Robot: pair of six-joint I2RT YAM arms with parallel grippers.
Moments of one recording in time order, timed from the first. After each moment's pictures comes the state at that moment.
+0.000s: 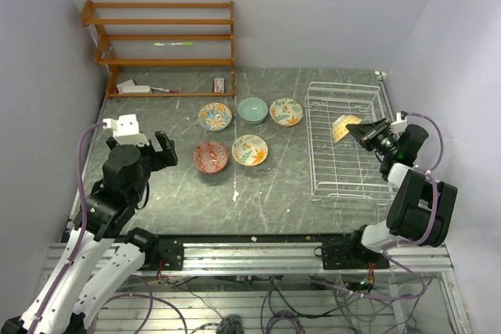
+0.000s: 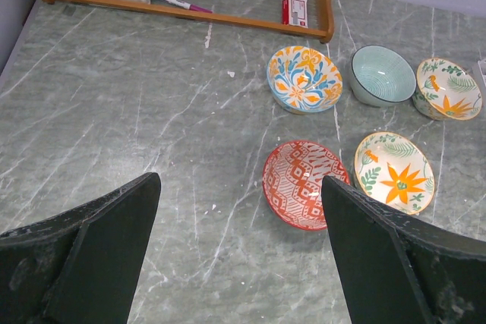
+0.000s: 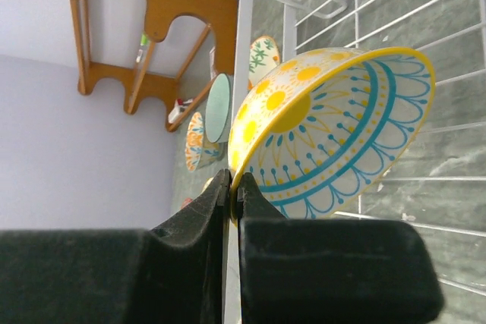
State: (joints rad) left arm -0.44 0.55 0.80 -0.53 -0.42 -0.31; right arm -0.43 1.45 0.57 0.59 -0.86 0.88
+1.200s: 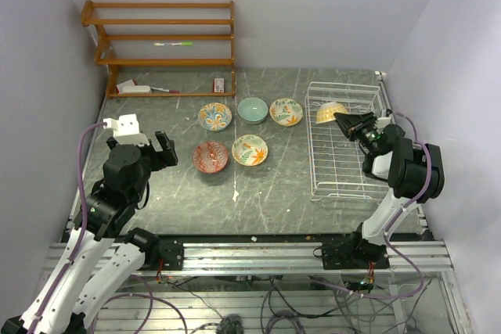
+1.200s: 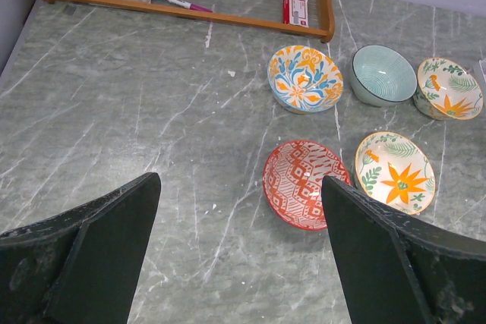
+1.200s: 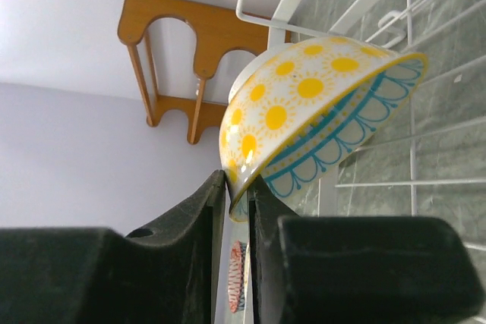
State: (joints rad) left arm -0.44 0.55 0.80 -0.53 -0.42 -0.31; right arm -0.29 1.85 0.60 1.24 -0.74 1.31
